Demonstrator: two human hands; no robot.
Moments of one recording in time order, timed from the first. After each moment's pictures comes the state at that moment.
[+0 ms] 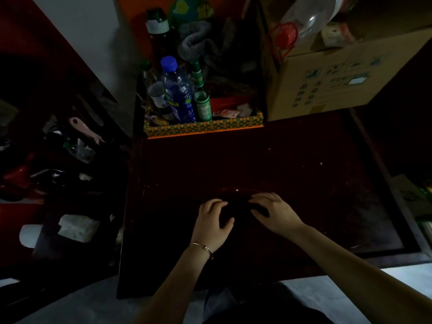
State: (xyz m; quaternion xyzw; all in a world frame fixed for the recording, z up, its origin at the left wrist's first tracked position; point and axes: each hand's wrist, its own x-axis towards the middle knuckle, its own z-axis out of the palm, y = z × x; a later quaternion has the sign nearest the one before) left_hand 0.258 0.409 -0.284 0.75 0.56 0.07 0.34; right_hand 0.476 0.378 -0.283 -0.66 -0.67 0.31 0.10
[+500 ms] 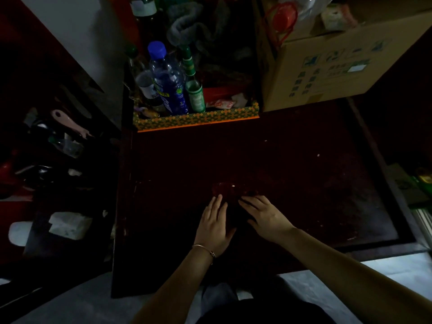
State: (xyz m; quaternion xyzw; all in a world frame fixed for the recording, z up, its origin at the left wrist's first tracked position) left_hand 0.265 0.390 -0.330 0.84 0.48 -0.04 0.24; right_hand 0.459 0.362 -0.309 -0.61 -0.76 0.21 0.02
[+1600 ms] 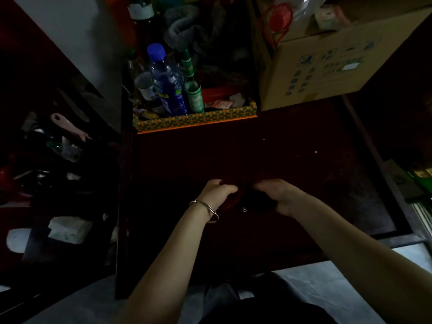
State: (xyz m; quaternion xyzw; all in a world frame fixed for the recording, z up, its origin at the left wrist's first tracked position) left_hand 0.295 0.466 -0.236 0.45 0.59 0.05 0.67; right_hand 0.462 0.414 -0.222 -0.71 -0.09 0.65 0.26
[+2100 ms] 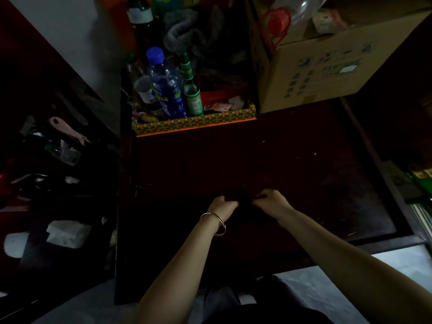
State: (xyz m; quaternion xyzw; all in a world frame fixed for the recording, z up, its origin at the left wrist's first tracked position) left_hand 0.304 0.444 -0.277 0.45 0.64 -0.03 0.62; right_hand 0.459 0.398 -0.270 -0.79 -0.24 0.54 0.16
